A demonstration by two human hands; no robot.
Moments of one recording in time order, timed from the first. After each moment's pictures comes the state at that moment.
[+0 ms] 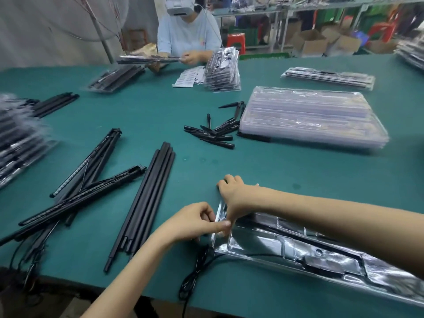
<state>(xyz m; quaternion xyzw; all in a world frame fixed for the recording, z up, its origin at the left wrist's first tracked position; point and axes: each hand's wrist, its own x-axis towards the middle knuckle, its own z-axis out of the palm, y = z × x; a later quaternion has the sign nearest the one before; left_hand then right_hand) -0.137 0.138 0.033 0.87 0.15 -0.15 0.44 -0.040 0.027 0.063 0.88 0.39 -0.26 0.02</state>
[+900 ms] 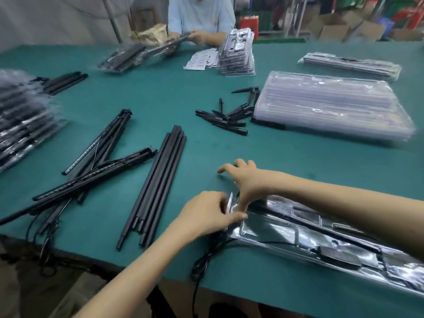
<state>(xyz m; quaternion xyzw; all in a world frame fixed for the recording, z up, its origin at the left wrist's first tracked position) -0.147 0.122 0.029 0.95 0.15 -0.11 0.26 -0.033 0.029 0.054 0.87 0.43 -0.25 -0.02</state>
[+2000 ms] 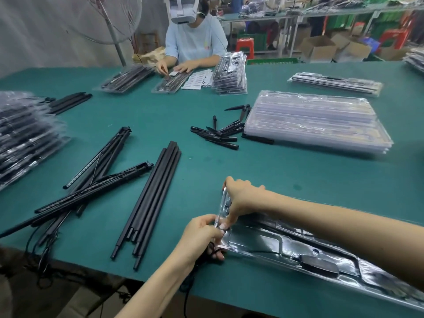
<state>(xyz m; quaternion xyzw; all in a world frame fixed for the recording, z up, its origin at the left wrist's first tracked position) -0.170 0.097 0.014 0.69 0.27 -0.06 0.67 -0.038 0.020 0.054 0.90 0.35 -0.26 -0.05</state>
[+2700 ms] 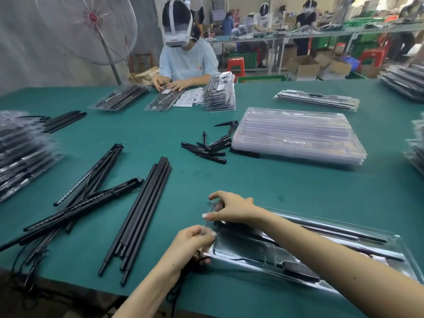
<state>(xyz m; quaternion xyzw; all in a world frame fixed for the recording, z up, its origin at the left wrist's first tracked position) -0.166 0.095 0.015 0.67 0.27 -0.03 0.69 -0.025 0.001 0.037 0.88 0.33 -0.25 -0.25</state>
